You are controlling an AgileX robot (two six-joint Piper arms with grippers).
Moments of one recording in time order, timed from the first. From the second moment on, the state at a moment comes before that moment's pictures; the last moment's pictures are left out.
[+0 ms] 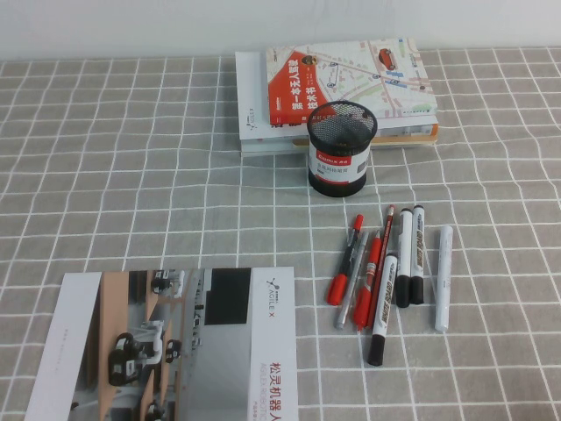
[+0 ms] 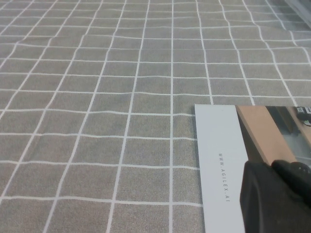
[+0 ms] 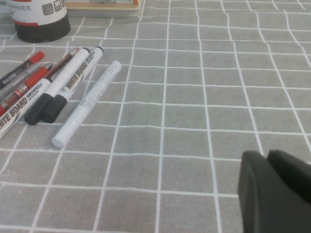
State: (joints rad) right arm 0.04 -0.01 0.03 0.14 0.38 -0.10; left arm 0.00 -0.01 0.03 -0.04 0.39 0.07
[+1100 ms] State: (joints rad) right arm 0.04 -0.01 0.03 1.08 0.24 -0.20; left arm 0.00 -0.01 0.03 -0.04 0.39 0.07
